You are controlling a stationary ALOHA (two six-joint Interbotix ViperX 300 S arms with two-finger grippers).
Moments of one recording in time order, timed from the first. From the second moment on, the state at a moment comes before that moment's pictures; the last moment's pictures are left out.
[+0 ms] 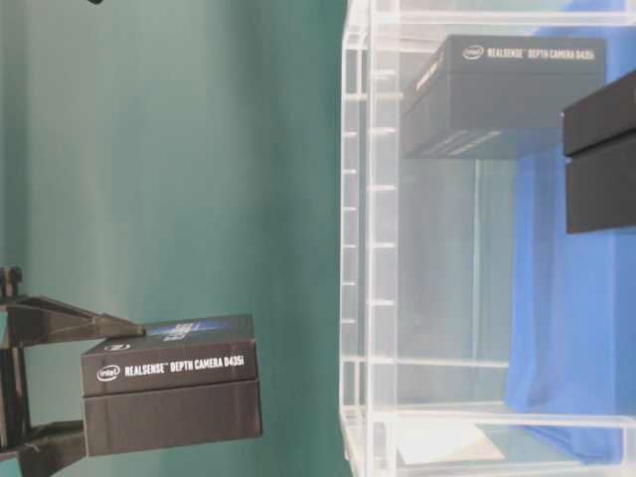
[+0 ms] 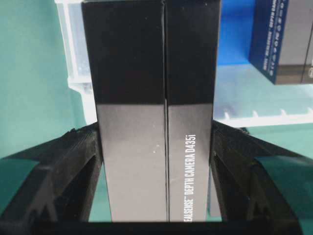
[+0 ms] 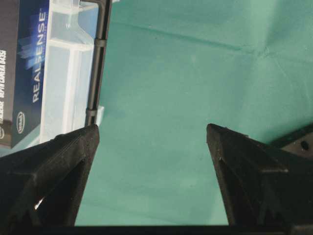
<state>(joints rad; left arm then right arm) 0.23 0.07 -0.39 0.10 1.68 -1.32 -0.39 -0.47 0.50 -0.12 1.29 1.19</state>
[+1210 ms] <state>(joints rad) -0.12 0.04 -0.31 0.10 1.68 -1.65 -0.38 -0.47 0.50 -0.13 1.29 1.17</state>
